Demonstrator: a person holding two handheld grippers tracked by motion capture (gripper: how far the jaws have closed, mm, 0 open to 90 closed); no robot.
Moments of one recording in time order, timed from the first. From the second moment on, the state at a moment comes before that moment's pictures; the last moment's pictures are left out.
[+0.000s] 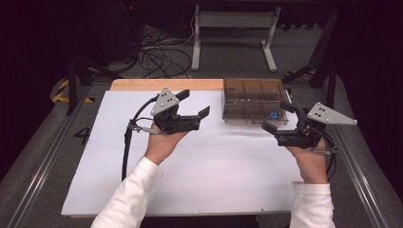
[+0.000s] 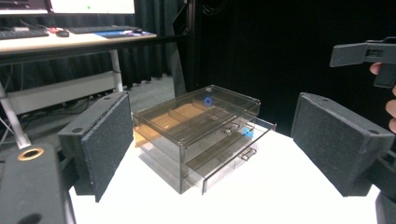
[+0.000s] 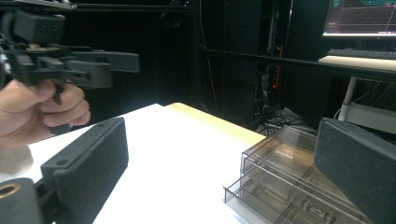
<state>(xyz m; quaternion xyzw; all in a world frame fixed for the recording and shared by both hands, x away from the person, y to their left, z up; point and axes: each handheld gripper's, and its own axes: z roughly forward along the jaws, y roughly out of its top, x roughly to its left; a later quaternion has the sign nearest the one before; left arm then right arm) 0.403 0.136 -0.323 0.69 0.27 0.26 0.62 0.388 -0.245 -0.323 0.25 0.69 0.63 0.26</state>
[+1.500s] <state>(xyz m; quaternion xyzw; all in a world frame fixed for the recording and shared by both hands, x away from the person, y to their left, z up) 0.341 0.250 -0.346 0.68 0.28 0.30 0.61 0.391 -0.246 -0.331 0.26 0.69 0.62 0.26</state>
